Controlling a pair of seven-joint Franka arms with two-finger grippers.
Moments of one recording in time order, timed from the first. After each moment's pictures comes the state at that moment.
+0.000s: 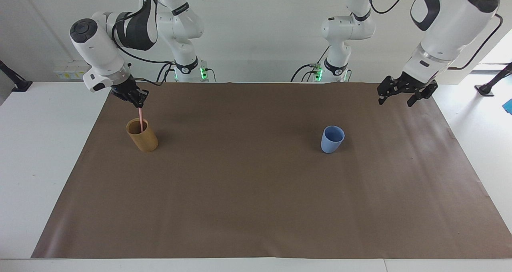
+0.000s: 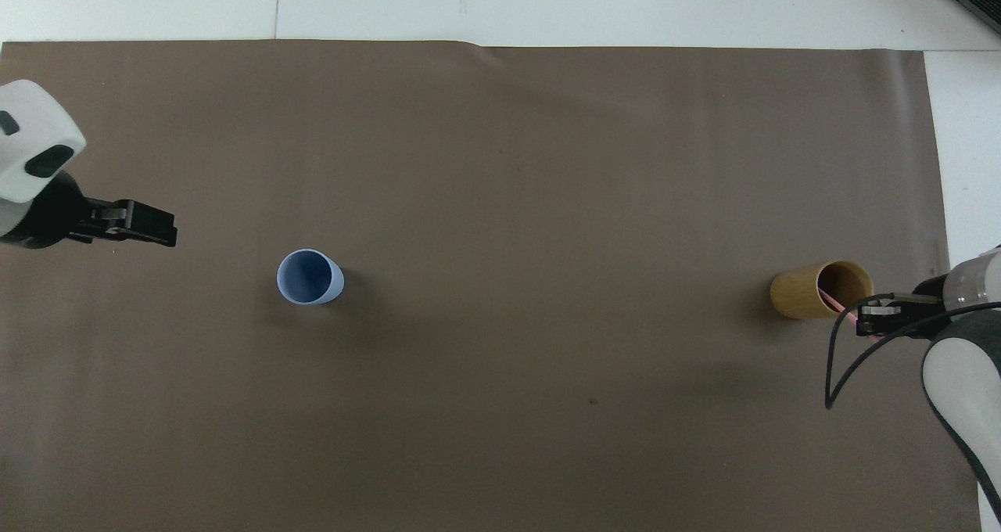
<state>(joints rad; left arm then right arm) -0.06 -0.01 -0.05 -1.76 -0.04 1.73 -0.01 -0.13 -0.18 -0.03 -2.17 -0.02 1.86 0.03</state>
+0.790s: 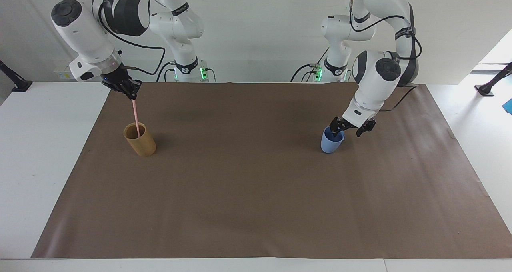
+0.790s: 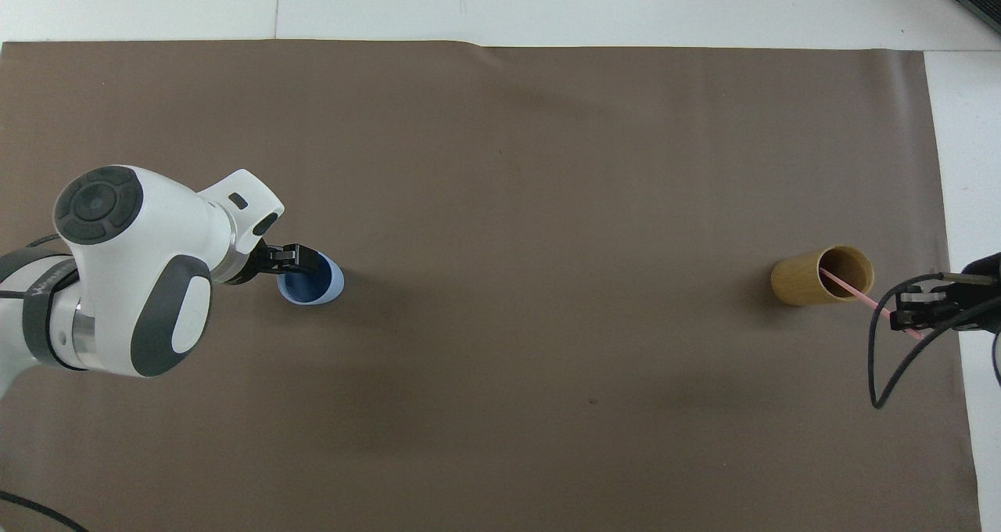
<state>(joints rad) -0.19 0.08 -0.05 -2.10 -0.04 2.16 -0.18 -0.12 -0.15 -0.02 -1.94 -0.02 1.62 0.03</state>
